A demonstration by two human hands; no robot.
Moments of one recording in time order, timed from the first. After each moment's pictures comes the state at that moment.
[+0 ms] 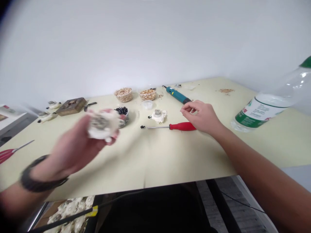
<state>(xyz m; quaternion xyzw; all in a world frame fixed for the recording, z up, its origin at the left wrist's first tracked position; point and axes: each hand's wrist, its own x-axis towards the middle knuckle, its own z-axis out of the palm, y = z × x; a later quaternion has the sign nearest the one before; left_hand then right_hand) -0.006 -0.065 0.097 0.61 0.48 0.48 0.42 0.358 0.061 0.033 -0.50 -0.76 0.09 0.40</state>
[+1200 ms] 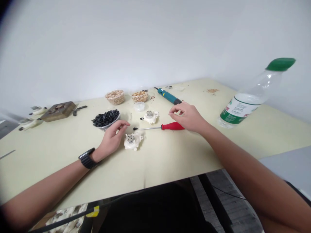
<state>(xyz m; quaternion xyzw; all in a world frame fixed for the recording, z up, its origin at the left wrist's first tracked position) 0.004 0.006 0.002 0.73 0.51 0.42 0.20 0.355 0.063 0.037 -0.50 -0.77 0.15 0.37</state>
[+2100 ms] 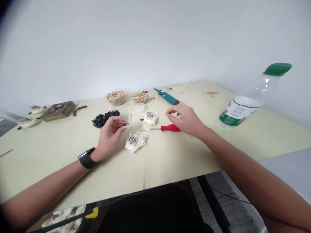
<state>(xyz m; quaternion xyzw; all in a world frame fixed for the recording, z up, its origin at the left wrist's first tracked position) 0.011 0.007 0.005 0.67 0.43 0.54 0.28 0.343 0.052 0.045 -0.44 -0.80 0.11 0.38</state>
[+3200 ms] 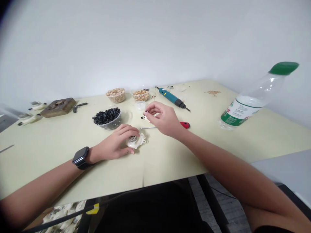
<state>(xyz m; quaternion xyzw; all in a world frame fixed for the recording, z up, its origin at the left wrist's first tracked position) 0.000 -0.009 0.027 0.91 0.30 0.22 0.17 0.261 0.040 0.043 -0.34 -0.70 0.37 0.50</state>
